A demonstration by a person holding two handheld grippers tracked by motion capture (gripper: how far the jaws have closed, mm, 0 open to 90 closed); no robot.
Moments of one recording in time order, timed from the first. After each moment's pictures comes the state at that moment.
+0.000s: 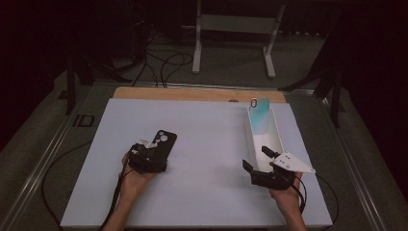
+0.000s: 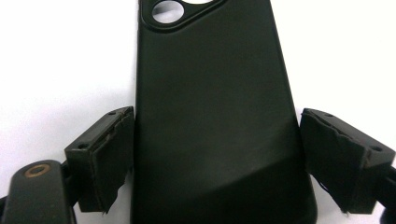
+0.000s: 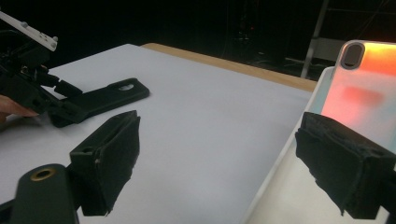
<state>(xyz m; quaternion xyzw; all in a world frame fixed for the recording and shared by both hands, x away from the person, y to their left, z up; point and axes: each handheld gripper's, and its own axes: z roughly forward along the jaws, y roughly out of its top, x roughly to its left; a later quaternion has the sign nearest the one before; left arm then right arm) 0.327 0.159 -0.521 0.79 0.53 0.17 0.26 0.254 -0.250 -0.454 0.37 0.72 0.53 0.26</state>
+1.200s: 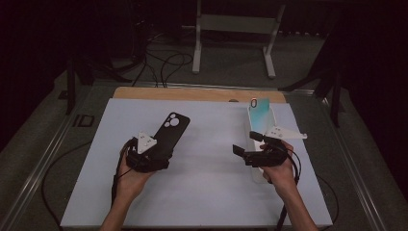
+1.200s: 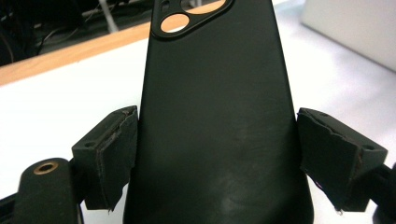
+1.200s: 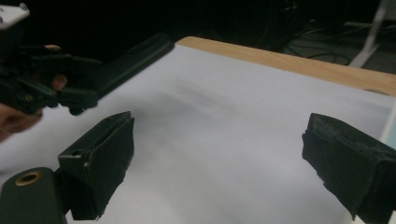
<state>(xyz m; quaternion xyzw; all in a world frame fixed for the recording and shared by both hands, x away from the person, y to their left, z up) 0.292 0.143 -0.443 0.77 0.41 0.26 0.40 0.305 -0.227 -0.407 0.38 0.74 0.53 0.13</state>
